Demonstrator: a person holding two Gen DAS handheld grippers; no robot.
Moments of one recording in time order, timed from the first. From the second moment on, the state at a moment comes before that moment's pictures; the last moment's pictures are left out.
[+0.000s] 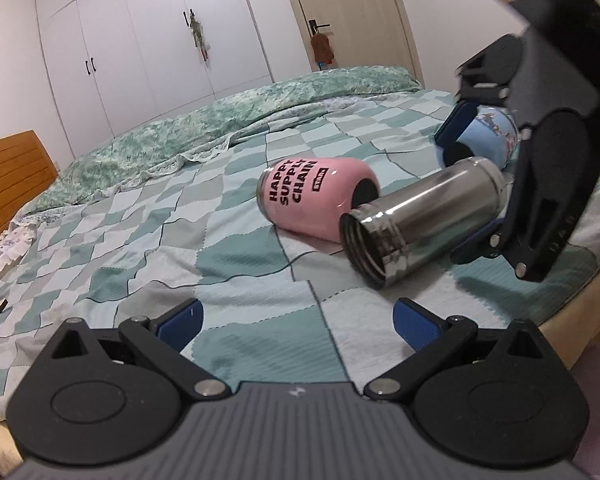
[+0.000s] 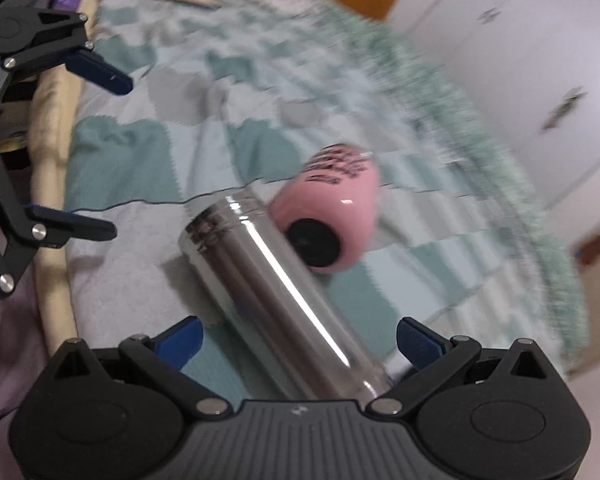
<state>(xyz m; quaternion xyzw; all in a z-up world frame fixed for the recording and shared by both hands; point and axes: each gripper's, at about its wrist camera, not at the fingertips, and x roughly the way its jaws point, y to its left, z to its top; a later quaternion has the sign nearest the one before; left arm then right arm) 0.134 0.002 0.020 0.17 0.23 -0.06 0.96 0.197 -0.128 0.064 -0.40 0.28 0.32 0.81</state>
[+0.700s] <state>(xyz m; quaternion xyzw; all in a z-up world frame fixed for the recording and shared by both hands) 0.129 0.032 0.023 0.13 0.23 -0.08 0.96 0.201 -0.177 0.061 0.02 0.54 0.23 0.81</state>
